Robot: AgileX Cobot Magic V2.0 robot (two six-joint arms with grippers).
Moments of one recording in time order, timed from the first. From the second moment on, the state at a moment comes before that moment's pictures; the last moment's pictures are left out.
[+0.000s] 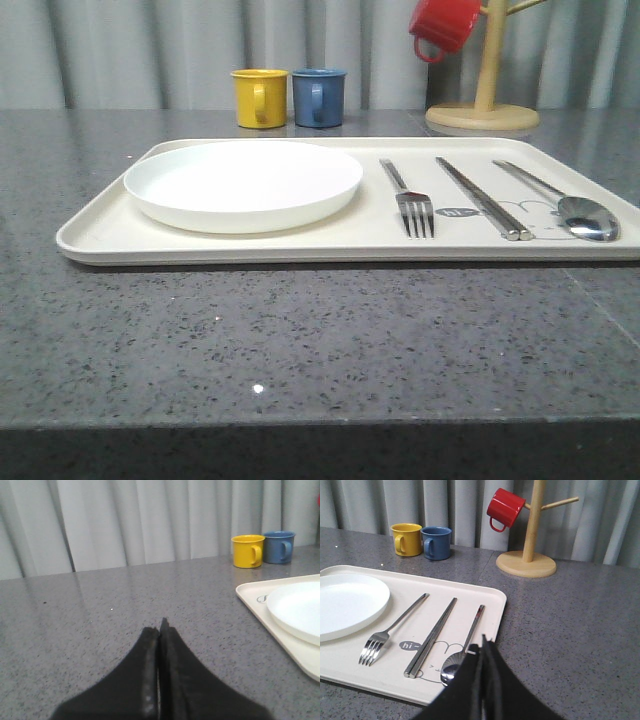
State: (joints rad) left arm -0.03 0.00 -0.16 0.01 0.25 0.10; right arm 0.20 0.25 -0.29 0.04 0.21 -0.02
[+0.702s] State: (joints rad) left arm -0.01 -0.01 0.00 0.00 0.13 0.10; right arm 0.20 0.25 -0.29 0.04 0.21 -0.02
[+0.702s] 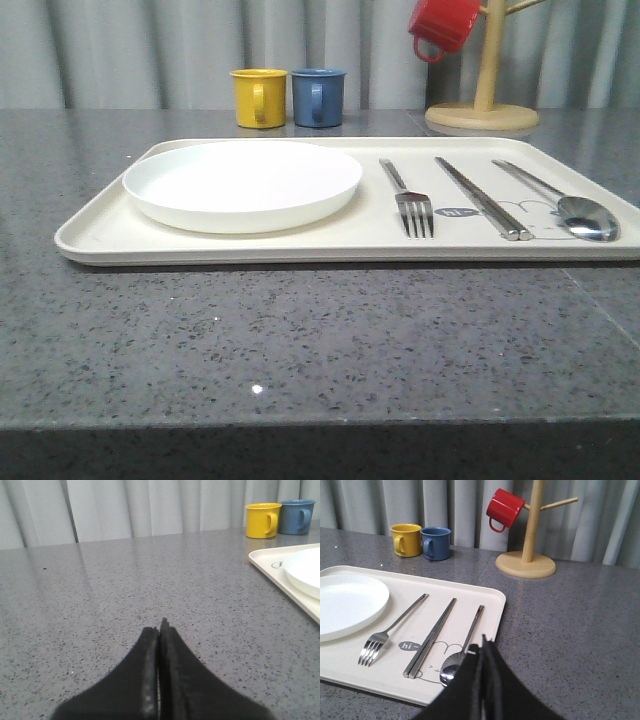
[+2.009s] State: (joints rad) left arm -0.01 -0.01 0.00 0.00 0.13 0.10; right arm -0.01 0.03 0.02 0.06 0.19 -0.02
